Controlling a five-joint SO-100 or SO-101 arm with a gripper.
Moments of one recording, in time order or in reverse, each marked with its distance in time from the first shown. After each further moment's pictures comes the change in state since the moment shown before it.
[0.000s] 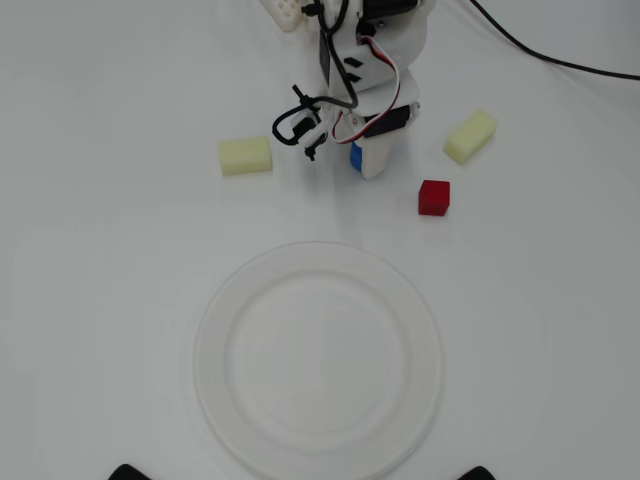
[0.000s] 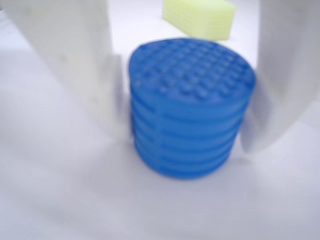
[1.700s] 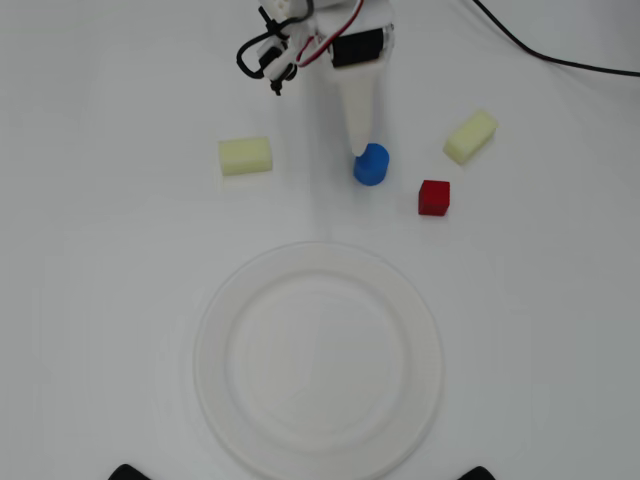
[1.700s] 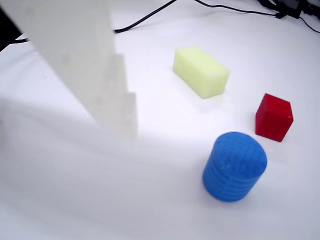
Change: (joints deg) arm 6.2 18.8 -5.1 22.4 -2.7
